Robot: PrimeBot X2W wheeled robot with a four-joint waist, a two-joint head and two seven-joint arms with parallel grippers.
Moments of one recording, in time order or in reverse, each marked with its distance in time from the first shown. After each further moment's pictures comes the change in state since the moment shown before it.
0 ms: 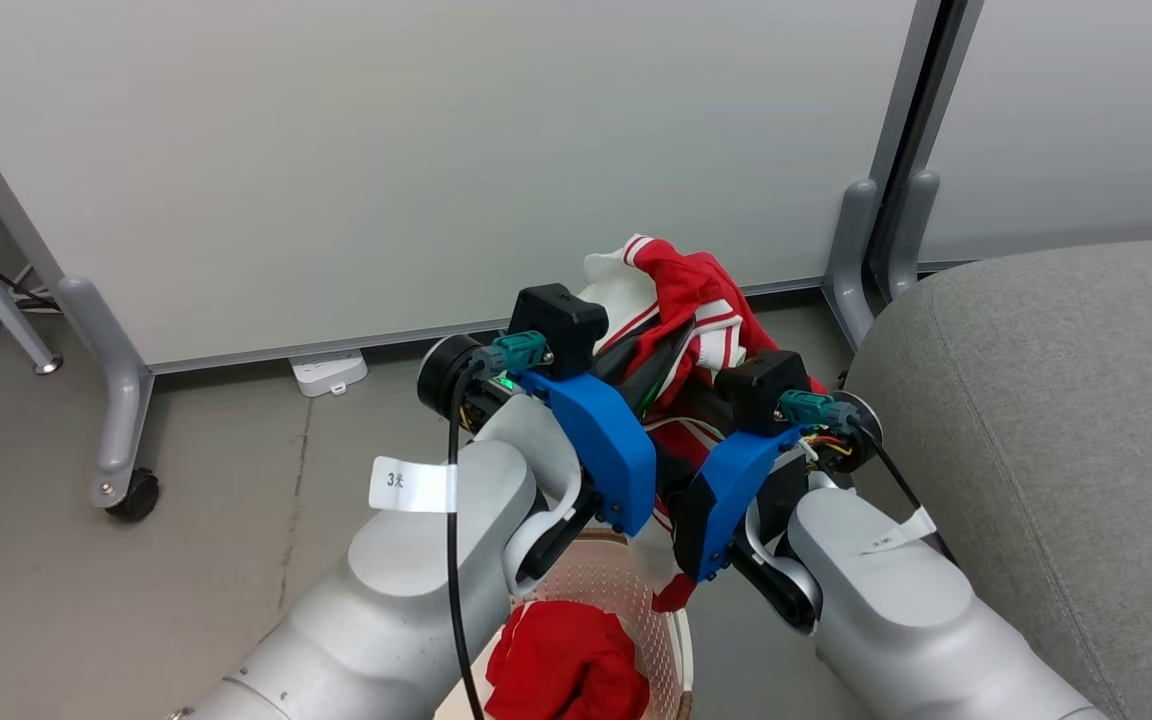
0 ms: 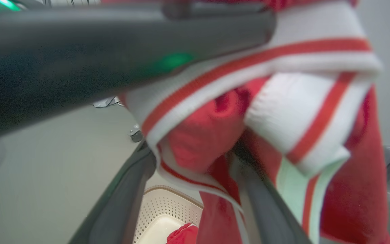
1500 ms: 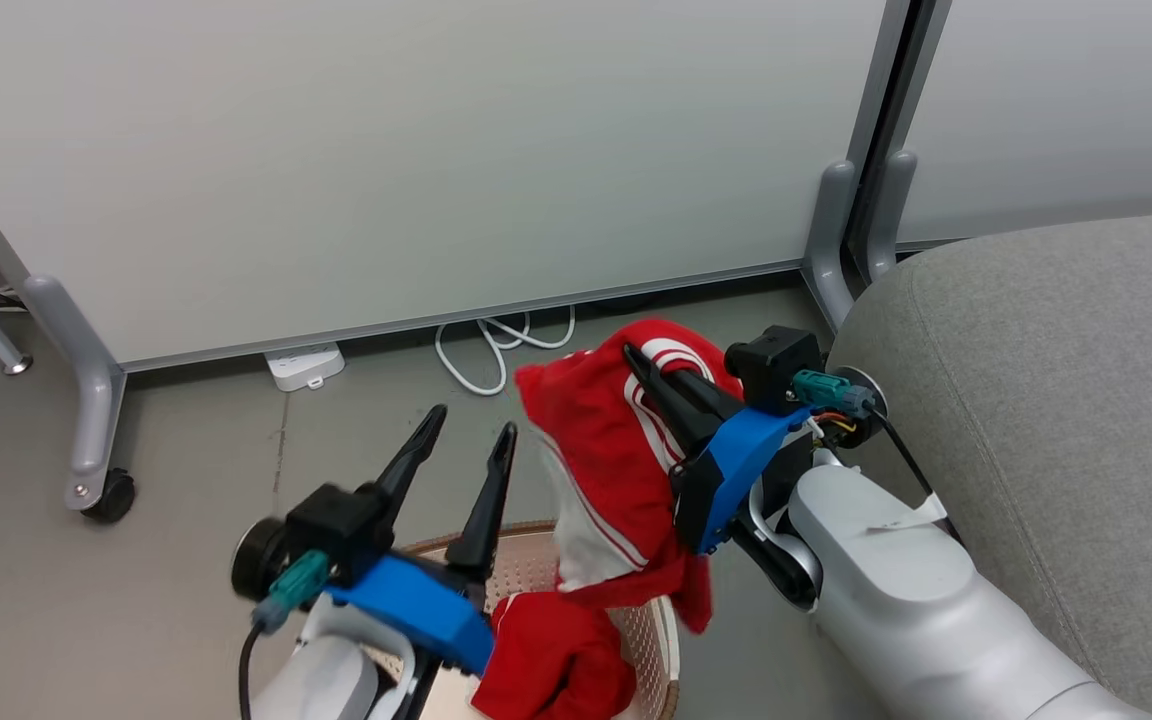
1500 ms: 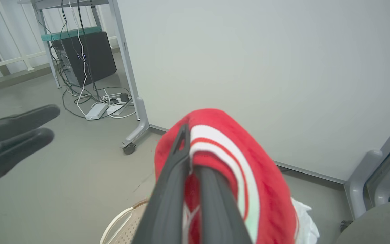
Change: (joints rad) left arm 0.450 0.193 0.304 -0.346 0.216 0.112 -0.168; right arm -0.054 0.000 0.043 0.054 0.051 0.000 -0.089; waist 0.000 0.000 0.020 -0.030
